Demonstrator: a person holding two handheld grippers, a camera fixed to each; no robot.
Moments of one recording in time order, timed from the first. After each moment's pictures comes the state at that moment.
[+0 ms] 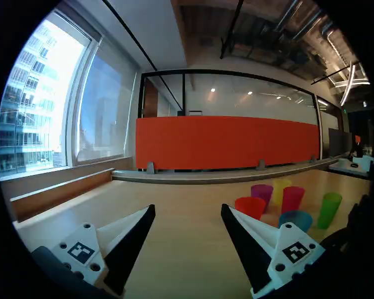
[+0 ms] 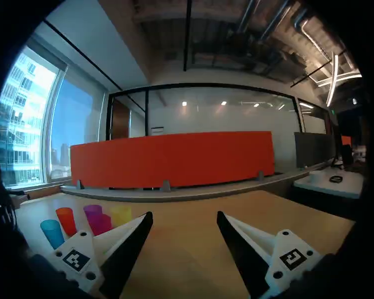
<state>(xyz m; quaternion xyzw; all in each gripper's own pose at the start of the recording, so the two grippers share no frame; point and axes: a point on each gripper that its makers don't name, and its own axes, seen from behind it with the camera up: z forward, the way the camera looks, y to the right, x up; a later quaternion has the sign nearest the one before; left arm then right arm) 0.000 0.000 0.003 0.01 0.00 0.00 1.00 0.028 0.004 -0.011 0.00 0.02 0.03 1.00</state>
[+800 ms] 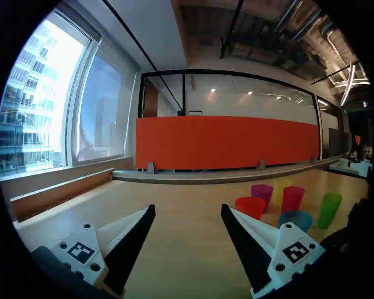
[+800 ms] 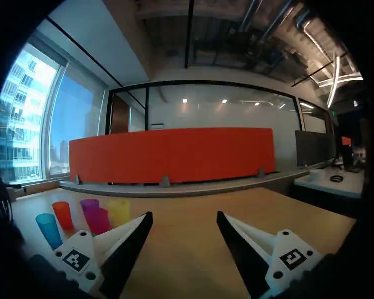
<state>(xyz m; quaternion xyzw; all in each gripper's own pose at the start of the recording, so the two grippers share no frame) 0.000 0.000 0.003 0.01 0.00 0.00 1.00 0.011 0.003 -0.003 0.00 0.01 0.02 1.00</state>
